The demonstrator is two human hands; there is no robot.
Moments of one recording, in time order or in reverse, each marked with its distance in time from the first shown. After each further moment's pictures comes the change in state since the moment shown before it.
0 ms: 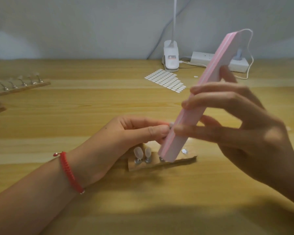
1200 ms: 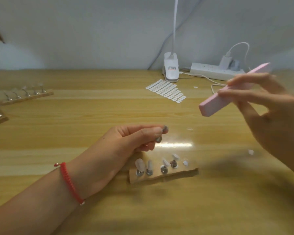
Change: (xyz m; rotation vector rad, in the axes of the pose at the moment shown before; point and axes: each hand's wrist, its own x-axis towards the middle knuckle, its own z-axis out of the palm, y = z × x) left_hand 0.008 -0.005 -0.005 -0.126 0.094 0.051; right_hand -0.020 0.057 -0.011 -0.084 0.105 0.464
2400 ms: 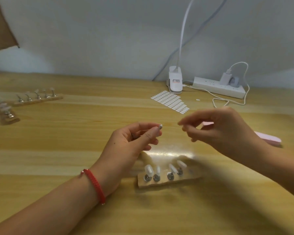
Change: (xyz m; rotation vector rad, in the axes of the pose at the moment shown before) left_hand 0.004 -0.007 0.002 -0.017 0.309 0.168; right_hand 0.028 -0.050 0.032 0.464 -0.371 0.266
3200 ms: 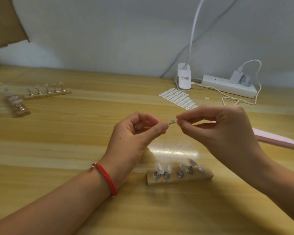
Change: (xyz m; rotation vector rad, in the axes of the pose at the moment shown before) left_hand 0.004 0.000 -0.003 -0.110 0.088 0.110; right_hand -0.004 -0.034 0.032 0.125 0.174 -0.036
